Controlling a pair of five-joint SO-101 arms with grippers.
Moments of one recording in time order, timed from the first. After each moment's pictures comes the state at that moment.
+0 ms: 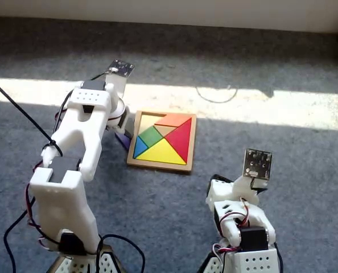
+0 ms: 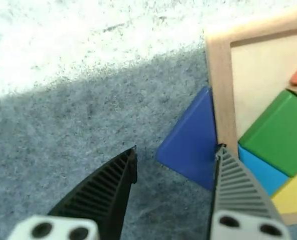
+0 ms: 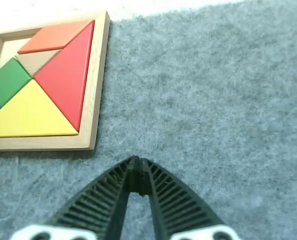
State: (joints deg) left arm -1.9 26.8 -1.6 67.6 -7.9; right arm -11.3 -104.1 95.9 60.6 -12.4
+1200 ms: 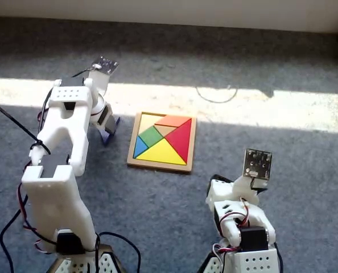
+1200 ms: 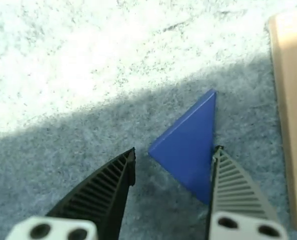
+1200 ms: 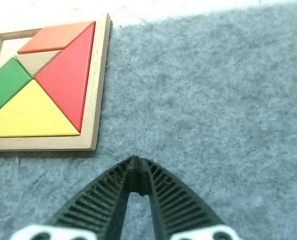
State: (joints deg) left arm -9.3 28.2 -5.1 67.5 -19.7; right arm -11.3 -104.1 95.9 60.6 -12.4
